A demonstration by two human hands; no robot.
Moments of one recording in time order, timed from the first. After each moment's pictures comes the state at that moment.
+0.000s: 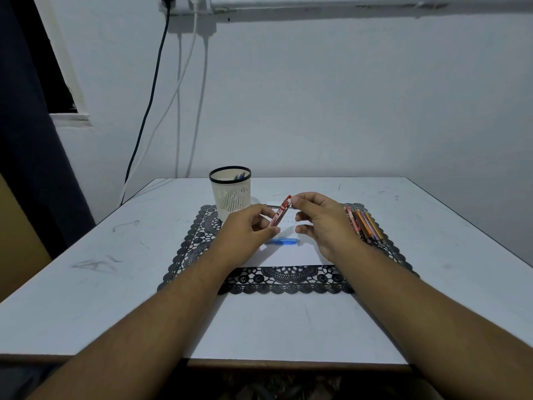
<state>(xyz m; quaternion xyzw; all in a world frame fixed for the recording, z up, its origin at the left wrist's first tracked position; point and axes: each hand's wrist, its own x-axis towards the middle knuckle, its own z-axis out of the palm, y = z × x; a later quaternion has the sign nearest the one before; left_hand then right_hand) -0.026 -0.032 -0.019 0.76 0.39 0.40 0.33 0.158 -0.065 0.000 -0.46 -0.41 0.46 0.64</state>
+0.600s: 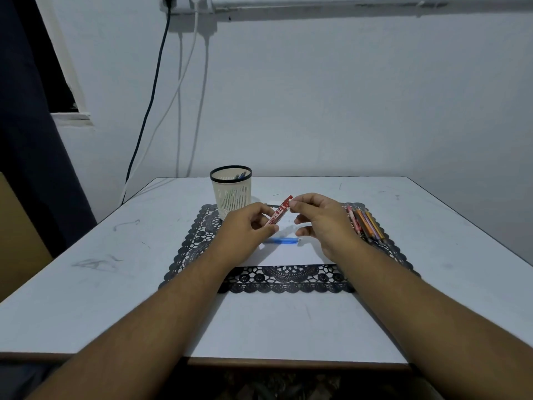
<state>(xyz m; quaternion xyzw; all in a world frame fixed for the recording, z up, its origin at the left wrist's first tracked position) -0.027 -0.030 -0.016 0.77 0.39 0.41 0.31 0.159 -0.069 0.001 -0.50 -0.45 0.41 0.61</state>
